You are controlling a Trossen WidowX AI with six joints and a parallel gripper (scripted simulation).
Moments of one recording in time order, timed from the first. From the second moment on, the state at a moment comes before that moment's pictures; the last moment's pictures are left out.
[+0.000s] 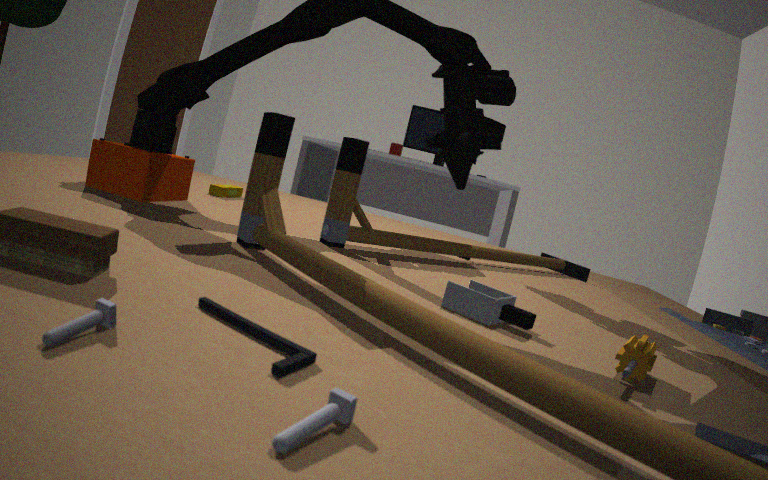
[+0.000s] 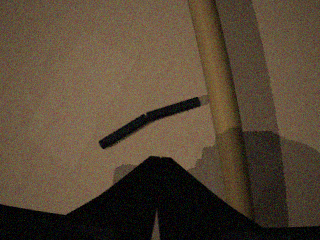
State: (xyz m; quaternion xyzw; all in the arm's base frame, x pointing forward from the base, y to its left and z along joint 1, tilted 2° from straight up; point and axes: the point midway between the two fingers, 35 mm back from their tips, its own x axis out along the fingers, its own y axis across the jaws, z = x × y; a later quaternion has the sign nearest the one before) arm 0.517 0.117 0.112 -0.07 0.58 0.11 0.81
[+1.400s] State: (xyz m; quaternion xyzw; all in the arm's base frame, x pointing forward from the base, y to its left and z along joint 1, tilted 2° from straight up) arm 0.520 0.120 0.007 -0.06 0.60 0.10 0.79
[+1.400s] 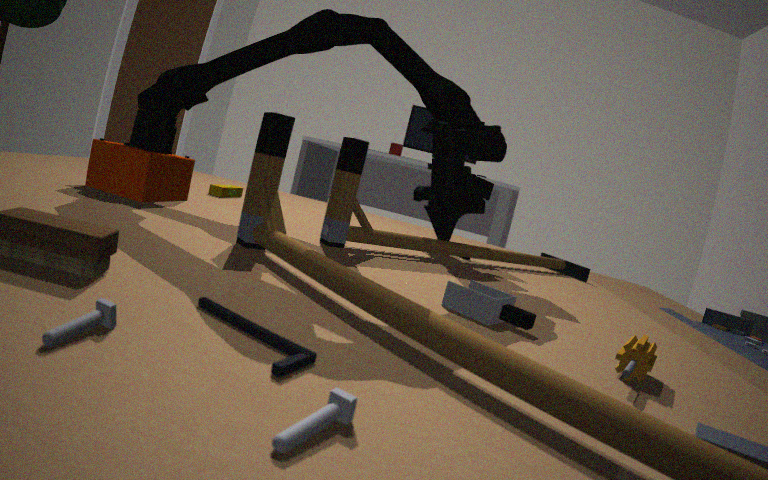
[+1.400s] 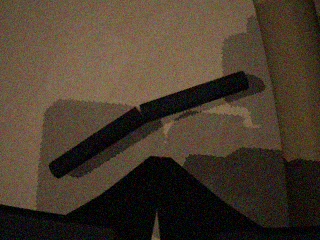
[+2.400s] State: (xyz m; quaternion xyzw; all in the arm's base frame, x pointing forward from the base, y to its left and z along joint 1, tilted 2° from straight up) arm 0.536 0.098 0.005 -0.06 0.59 0.09 0.80
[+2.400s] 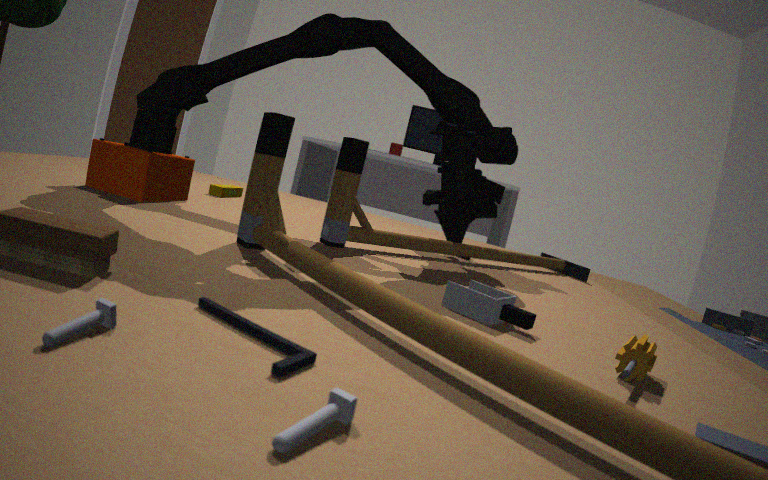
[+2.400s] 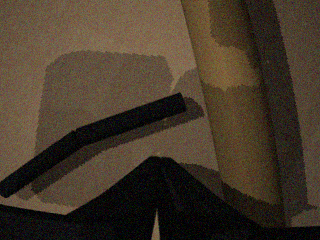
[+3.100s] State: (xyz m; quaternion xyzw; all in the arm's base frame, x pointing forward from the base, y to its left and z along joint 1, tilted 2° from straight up) arm 0.546 0.084 0.006 -0.06 0.59 0.10 0.80
